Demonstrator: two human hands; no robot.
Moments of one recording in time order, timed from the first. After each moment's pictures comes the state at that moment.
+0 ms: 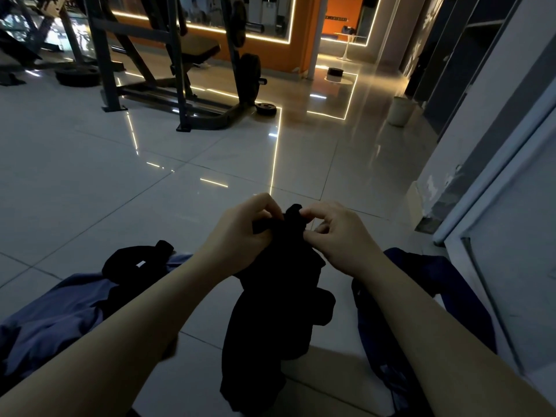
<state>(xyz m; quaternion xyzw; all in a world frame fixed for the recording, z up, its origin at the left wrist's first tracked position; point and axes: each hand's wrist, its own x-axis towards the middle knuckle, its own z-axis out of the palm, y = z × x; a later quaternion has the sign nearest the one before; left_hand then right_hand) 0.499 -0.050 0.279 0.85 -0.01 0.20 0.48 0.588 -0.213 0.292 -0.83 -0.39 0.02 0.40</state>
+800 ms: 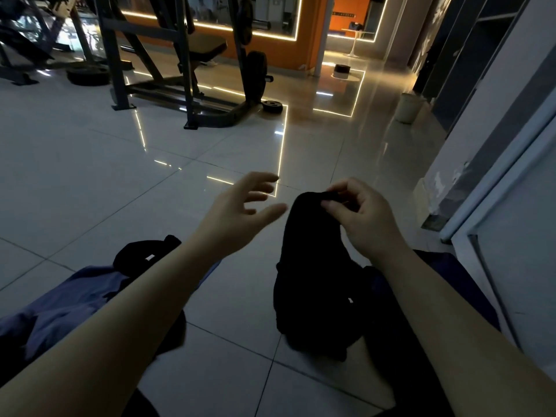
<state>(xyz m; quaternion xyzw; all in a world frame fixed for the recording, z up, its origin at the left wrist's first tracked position) 0.491 -0.039 0.291 0.83 0.03 0.21 0.51 0.590 -0.225 0.303 -0.77 -0.34 0.00 0.54</state>
